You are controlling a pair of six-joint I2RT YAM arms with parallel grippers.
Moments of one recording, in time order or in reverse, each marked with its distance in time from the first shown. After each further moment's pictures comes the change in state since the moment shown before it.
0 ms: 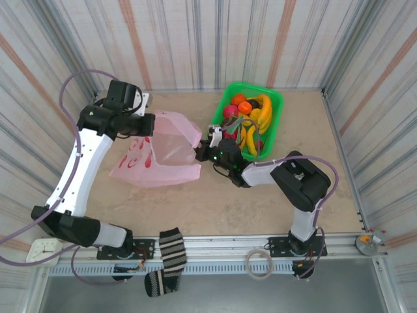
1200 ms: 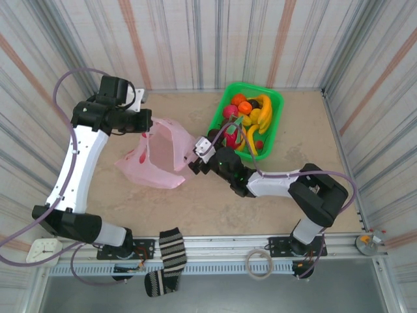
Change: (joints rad) left arm 0.051 0.026 0.037 -0.020 0.146 -0.014; right arm 0.124 -0.189 -0.076 -0.120 0.209 -0.960
